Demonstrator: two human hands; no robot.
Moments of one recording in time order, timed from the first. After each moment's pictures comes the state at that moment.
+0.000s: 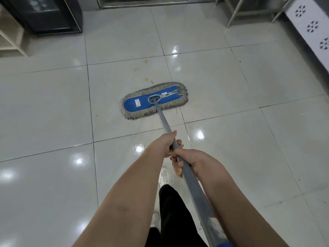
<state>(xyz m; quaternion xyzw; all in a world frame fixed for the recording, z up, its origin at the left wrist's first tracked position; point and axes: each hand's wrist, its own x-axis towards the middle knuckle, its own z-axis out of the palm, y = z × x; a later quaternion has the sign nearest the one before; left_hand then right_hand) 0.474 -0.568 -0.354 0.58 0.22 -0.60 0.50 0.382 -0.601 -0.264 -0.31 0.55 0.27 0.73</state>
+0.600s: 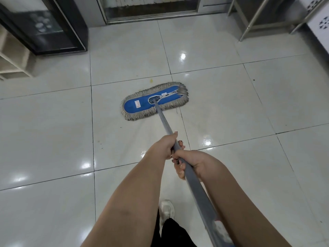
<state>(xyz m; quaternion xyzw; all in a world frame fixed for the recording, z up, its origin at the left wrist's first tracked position) 0.669 -0.718 -0.351 0.59 0.25 -0.57 0.51 0.579 -0.757 -0.265 -0.33 0.53 0.30 0.73</state>
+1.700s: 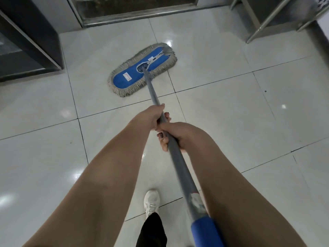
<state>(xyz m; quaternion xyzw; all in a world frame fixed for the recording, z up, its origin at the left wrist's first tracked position) 1.165 -0.846 -0.390 0.61 0.21 -0.58 0.49 1.068 -0.870 -0.322 -0.32 0.54 0.26 0.73</state>
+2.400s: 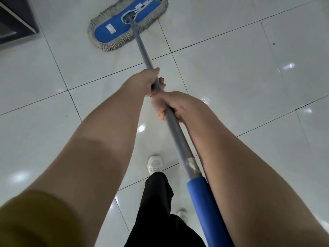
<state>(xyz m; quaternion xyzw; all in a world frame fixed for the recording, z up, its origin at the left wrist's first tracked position) 1.146 -0.838 -0.444 0.66 0.18 -0.57 0.46 1.037 -0.846 -0.363 -0.29 0.53 0.22 0.77</state>
